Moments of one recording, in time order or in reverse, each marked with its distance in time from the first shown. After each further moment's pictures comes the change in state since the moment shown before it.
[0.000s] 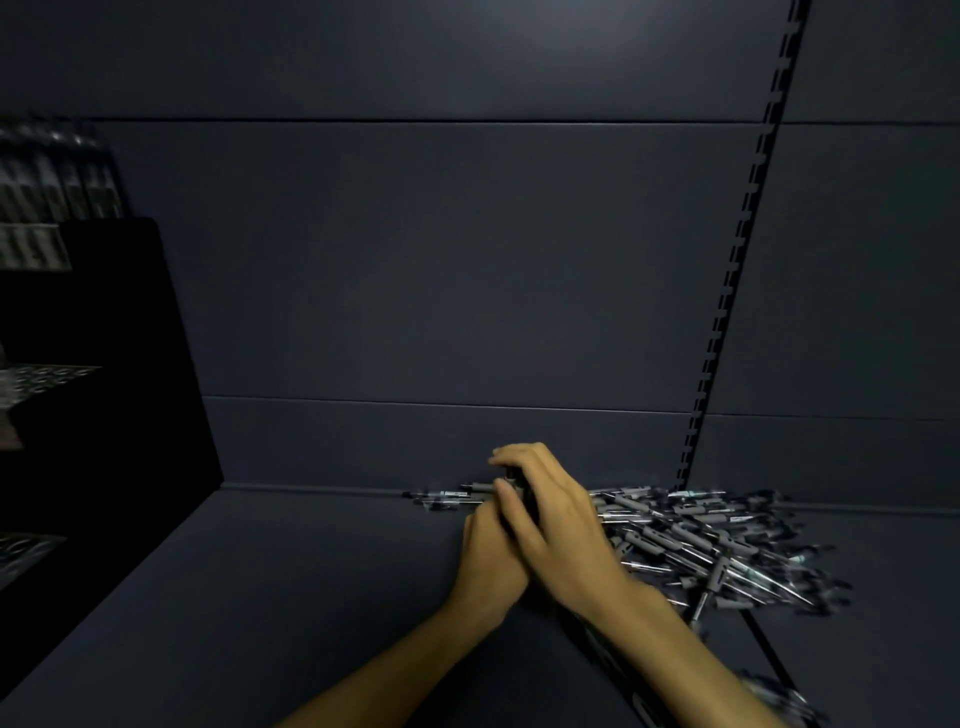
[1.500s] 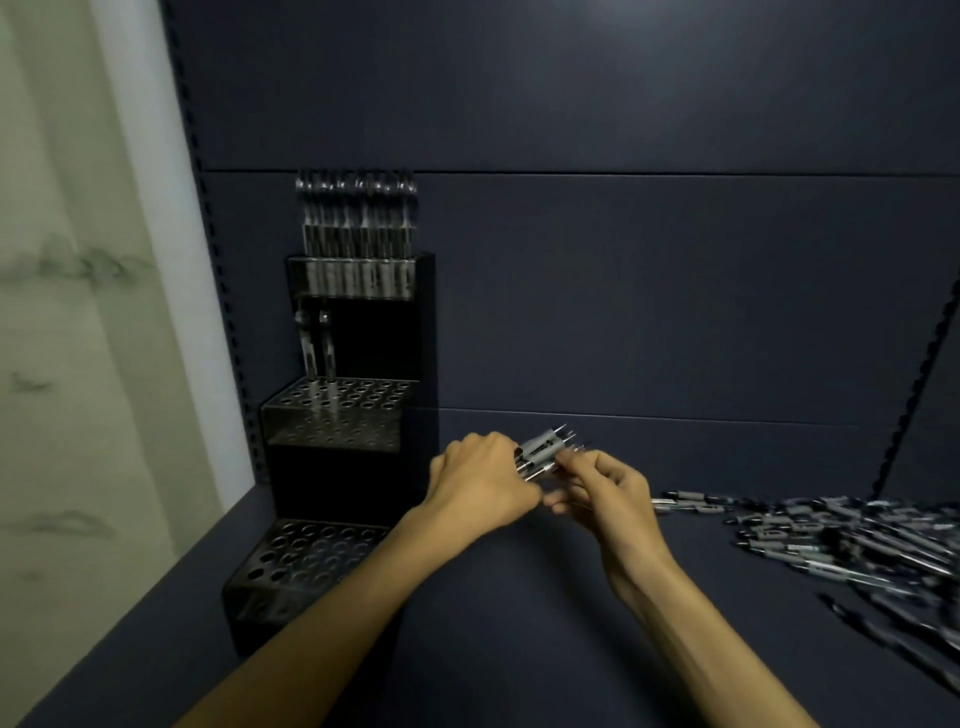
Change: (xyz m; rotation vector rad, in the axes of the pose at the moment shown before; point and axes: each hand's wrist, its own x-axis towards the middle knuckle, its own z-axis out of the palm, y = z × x) left_hand 0.008 -0.030 -0.331 0.639 -0.146 -0.020; right_hand 0.076 -0.183 0.174 0.877 0.233 0.763
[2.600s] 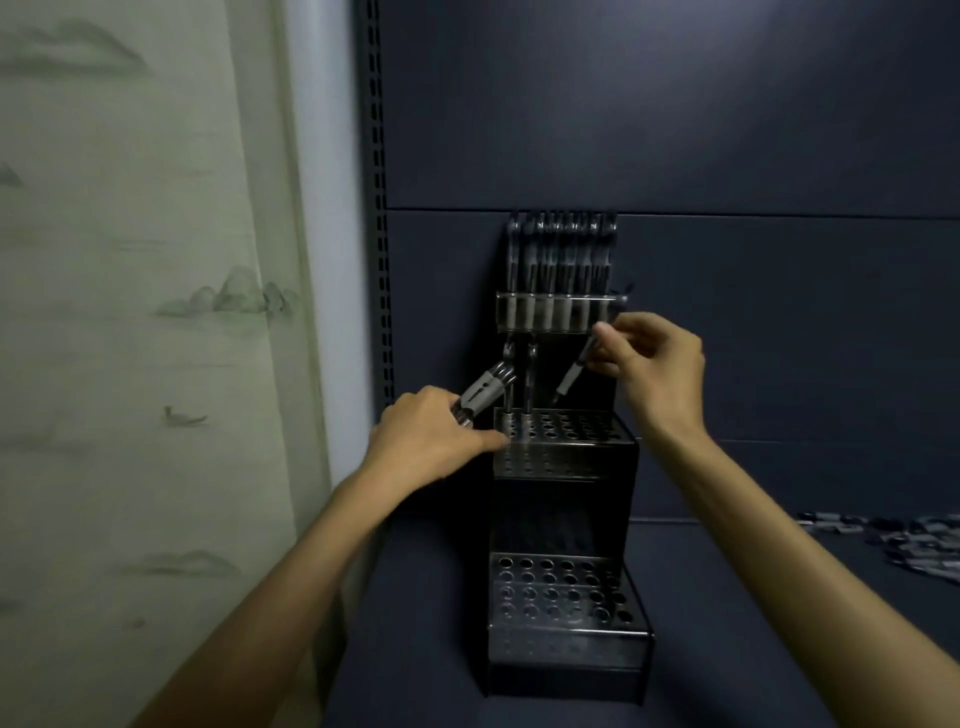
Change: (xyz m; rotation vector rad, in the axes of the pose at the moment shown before) left_hand 0.001 -0.233 -0.157 -0.203 0.148 0.011; right_hand 0.045 -0.057 0.215 -0.352 0.237 -0.623
